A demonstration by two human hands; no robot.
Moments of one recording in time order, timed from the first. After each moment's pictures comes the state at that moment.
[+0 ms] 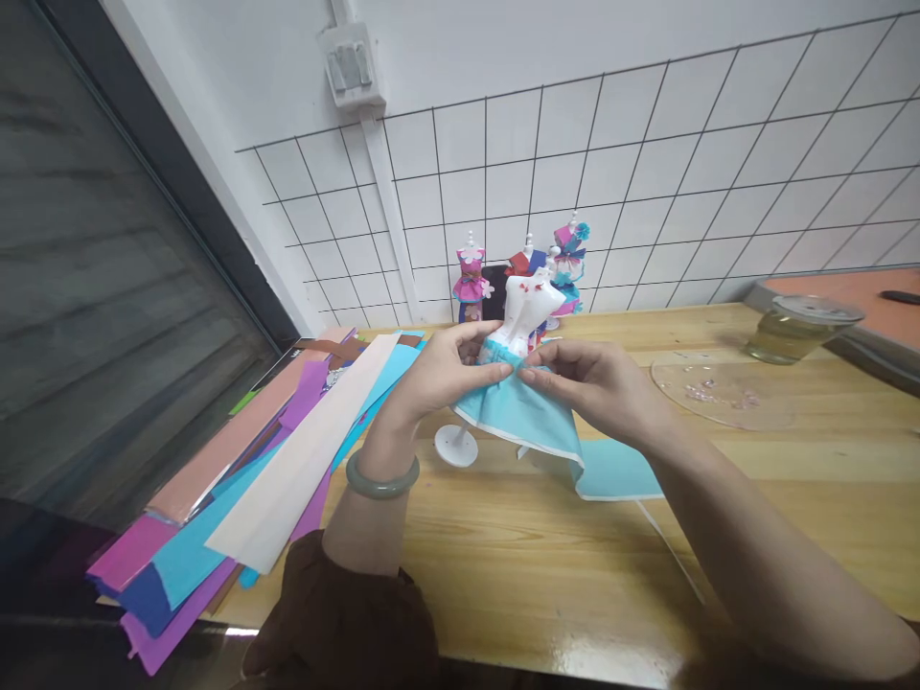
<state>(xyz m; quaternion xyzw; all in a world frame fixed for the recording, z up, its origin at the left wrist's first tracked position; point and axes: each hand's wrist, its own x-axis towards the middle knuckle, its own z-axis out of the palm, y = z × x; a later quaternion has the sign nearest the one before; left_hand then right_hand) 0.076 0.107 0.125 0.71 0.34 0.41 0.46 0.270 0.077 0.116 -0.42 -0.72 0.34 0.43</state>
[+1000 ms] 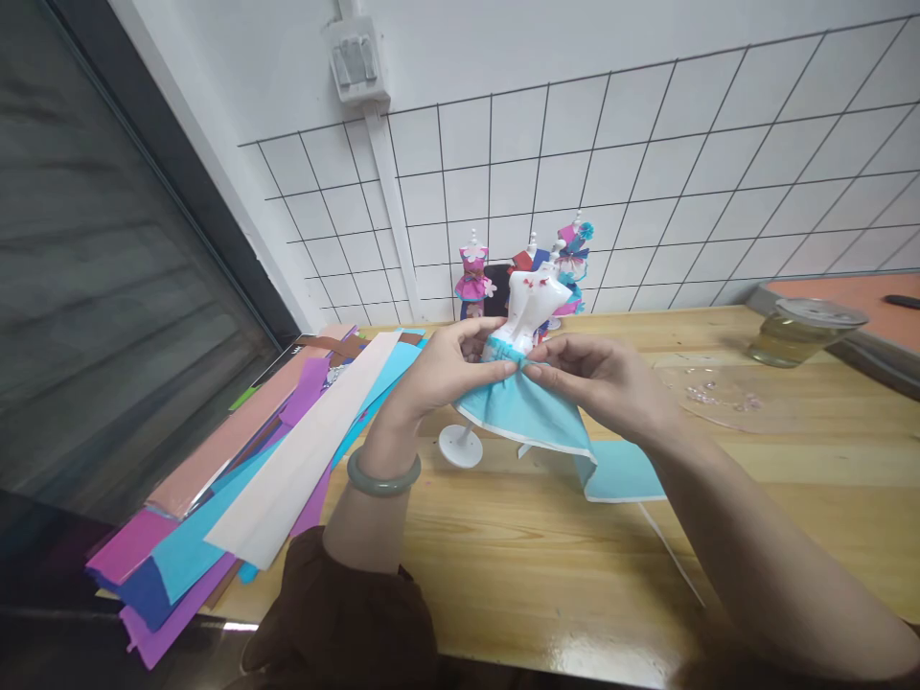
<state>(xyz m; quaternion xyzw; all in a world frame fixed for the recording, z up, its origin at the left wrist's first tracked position) 0.078 0.106 0.127 0.71 0.33 0.42 0.46 0.270 0.079 0.115 -0.38 -0.66 0.43 0.48</state>
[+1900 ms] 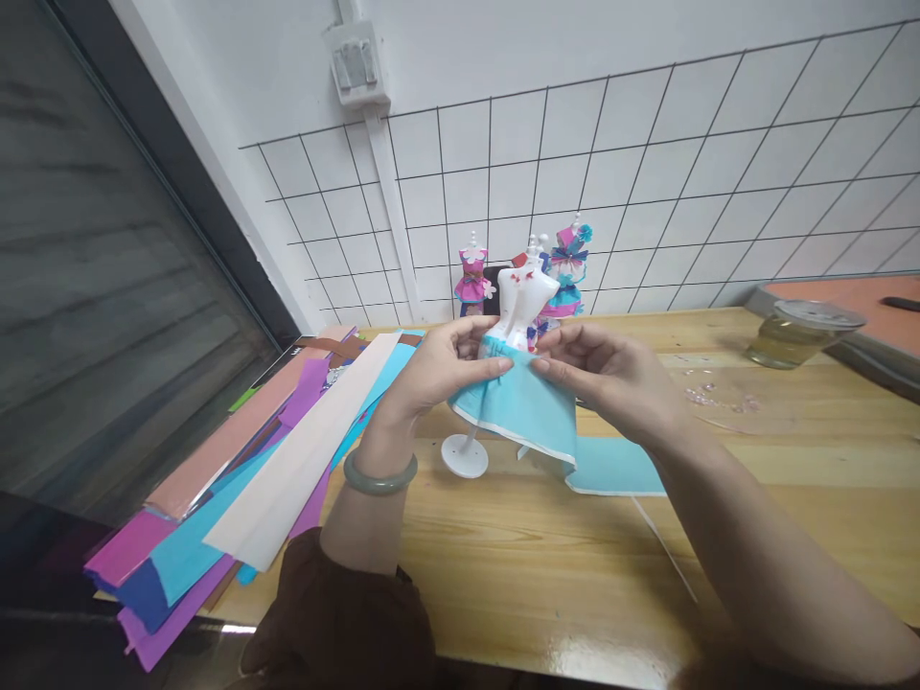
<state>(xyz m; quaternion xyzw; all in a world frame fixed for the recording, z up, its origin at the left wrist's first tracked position) 0.076 0.106 0.128 0.69 0.34 0.43 0.48 0.271 0.075 0.121 -0.39 -0.64 0.43 0.51</state>
